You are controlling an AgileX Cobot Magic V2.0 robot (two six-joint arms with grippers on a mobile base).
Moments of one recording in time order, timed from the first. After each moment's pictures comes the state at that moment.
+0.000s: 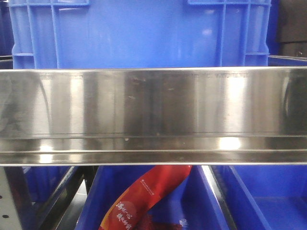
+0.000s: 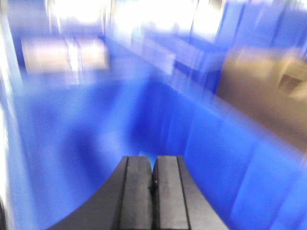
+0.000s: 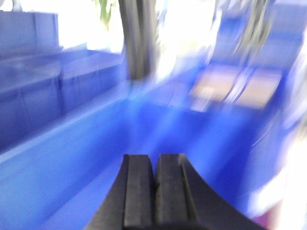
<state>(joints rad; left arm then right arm) -0.37 1.15 -1.31 -0.31 0.39 0.20 0.46 1.16 -1.31 0.21 0.33 -0.19</state>
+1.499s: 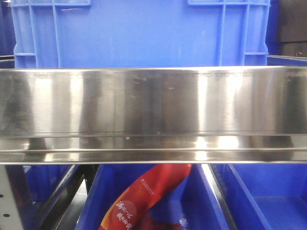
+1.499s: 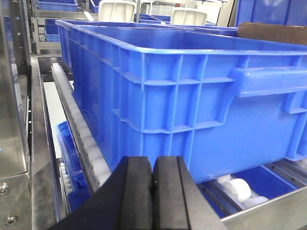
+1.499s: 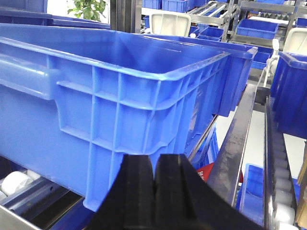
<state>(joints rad) -0.37 0.44 -0.42 -0.29 0.19 0.21 0.46 0.51 -0.44 0.16 0.11 -0.19</state>
